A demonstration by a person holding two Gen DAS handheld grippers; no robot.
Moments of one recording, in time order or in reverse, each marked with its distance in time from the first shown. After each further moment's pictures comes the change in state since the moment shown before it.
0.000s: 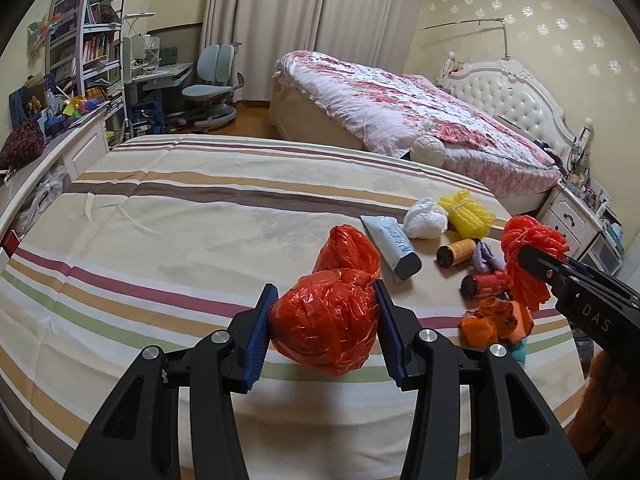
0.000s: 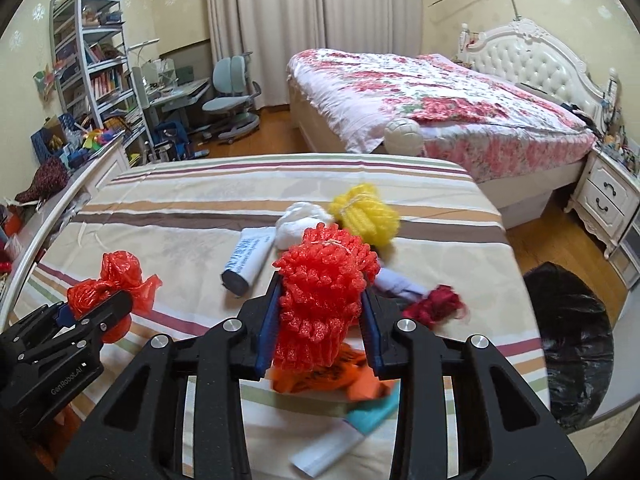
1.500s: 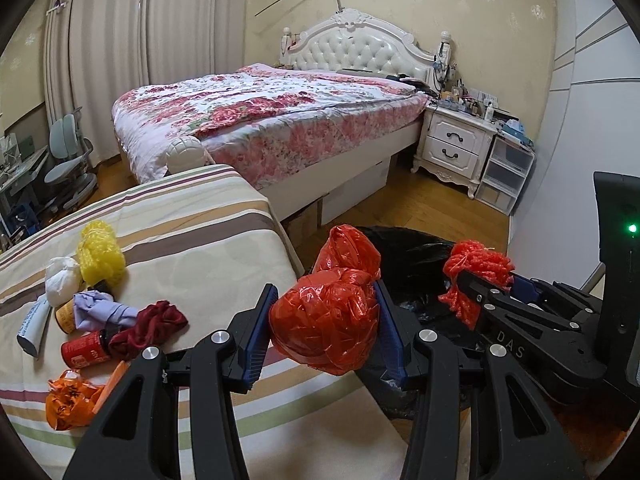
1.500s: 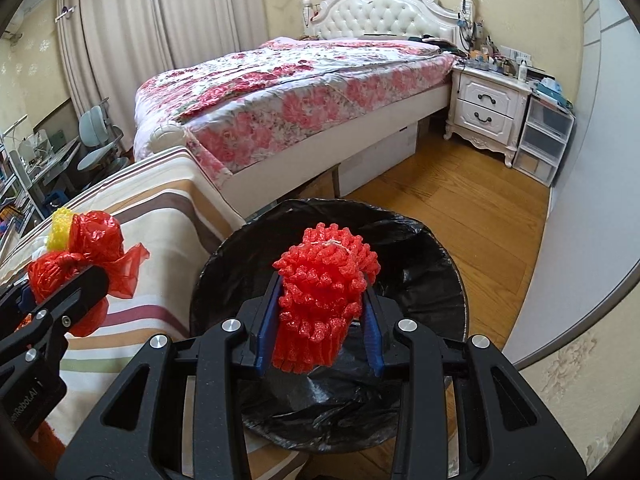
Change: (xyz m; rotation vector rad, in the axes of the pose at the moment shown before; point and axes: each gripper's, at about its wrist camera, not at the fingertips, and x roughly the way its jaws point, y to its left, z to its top) left arm 0.071 -0.318 -0.027 0.412 0.011 -0.308; right arm -0.013 -0.285 -0.074 0.336 0.012 -0.309
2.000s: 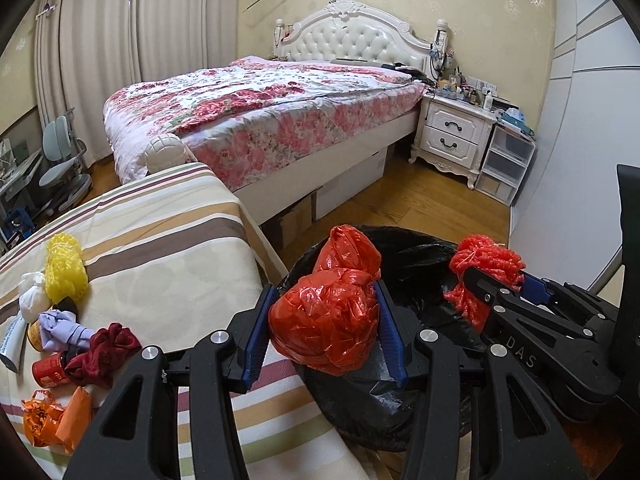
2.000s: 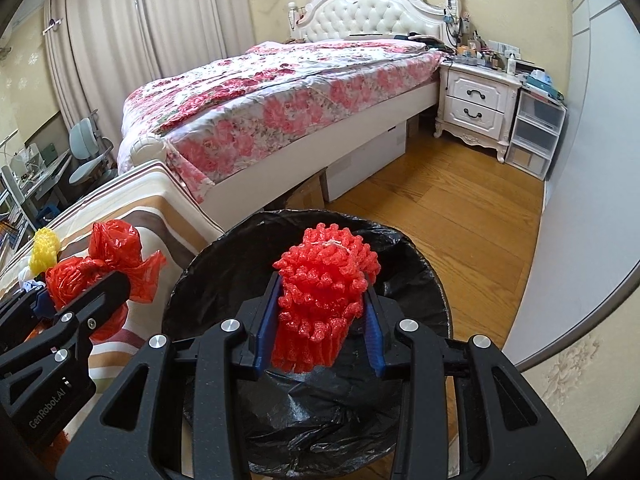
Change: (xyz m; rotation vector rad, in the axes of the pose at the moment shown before) left arm 0.027 -0.022 0.006 0.019 0.032 -0.001; right arm 0.012 -0.027 0.008 0.045 -0.014 -0.013
